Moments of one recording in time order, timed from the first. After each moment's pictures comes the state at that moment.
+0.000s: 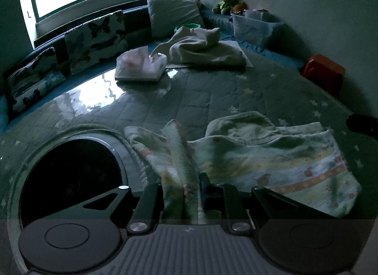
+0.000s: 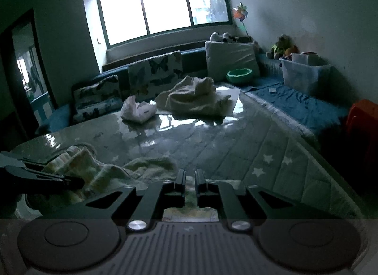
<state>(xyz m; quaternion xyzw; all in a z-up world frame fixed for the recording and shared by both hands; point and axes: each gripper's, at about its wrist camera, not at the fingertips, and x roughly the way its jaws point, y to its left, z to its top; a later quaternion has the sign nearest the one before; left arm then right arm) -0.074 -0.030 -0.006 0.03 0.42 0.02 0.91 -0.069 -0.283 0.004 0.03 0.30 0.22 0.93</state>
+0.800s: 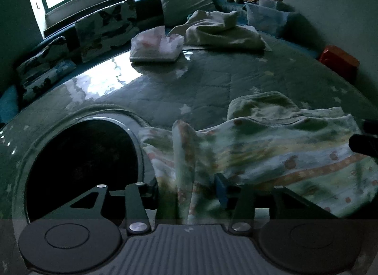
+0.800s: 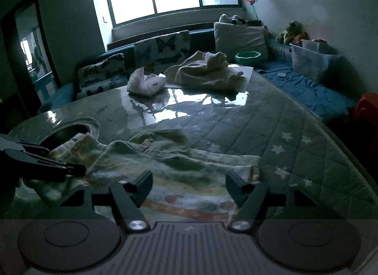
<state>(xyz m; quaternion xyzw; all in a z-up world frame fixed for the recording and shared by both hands) -0.077 -0.015 -0.026 0.03 0.44 0.05 0.90 -0.065 -0.256 -0.025 0.00 0.34 0.24 0.91</state>
